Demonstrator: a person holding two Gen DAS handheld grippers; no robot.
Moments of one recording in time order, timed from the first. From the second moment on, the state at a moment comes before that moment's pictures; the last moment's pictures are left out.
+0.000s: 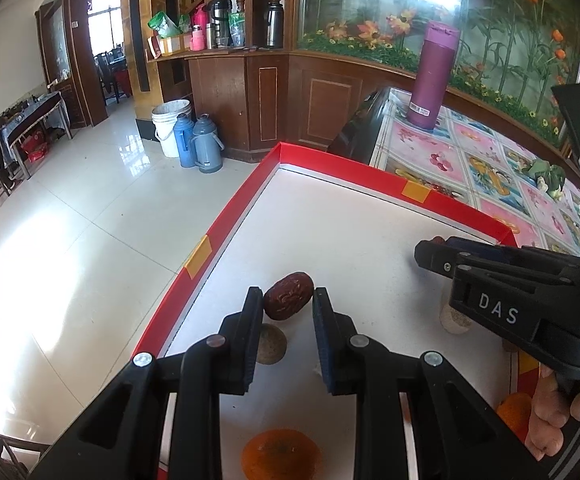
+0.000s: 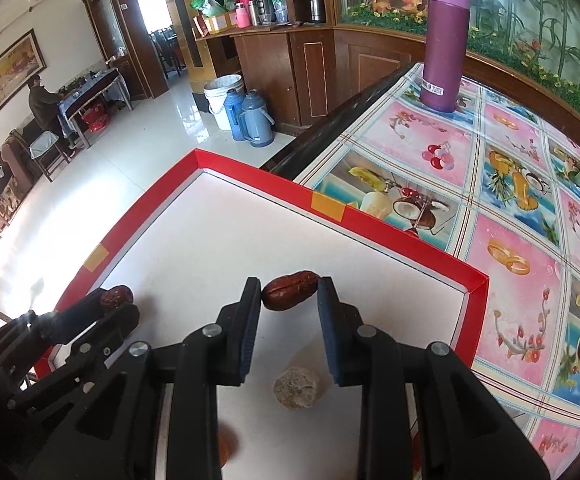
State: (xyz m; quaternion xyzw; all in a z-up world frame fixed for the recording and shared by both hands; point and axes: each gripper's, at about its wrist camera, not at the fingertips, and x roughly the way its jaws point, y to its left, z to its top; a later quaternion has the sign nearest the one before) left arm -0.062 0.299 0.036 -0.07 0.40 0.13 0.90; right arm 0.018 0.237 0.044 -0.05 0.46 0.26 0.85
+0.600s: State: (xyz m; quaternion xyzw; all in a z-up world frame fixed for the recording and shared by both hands) left arm -0.068 0.292 0.048 -0.06 0.39 0.16 0.90; right arm 0.028 0.220 0.034 -0.03 0.49 0.26 0.83
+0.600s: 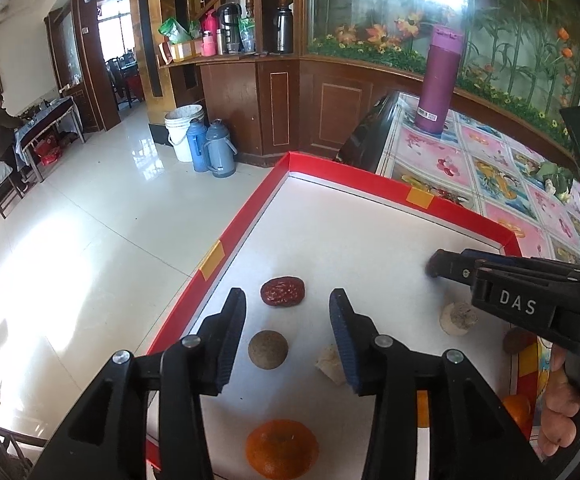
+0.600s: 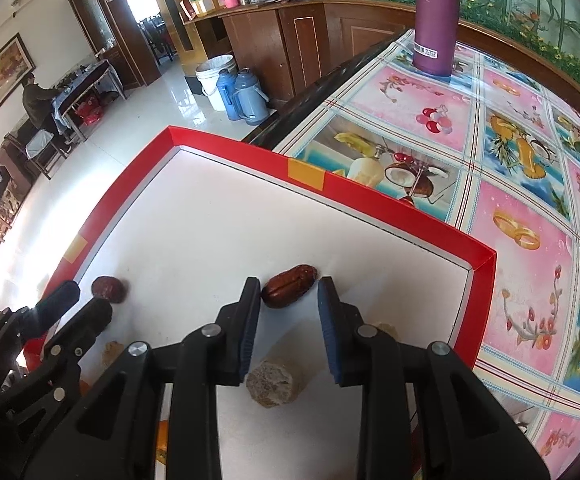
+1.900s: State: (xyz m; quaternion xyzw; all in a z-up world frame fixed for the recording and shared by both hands) left arm -0.051 0.070 0.071 0.07 0.40 0.01 0.92; right arm 0.026 -0.136 0.036 0.24 0.45 0.15 0.85
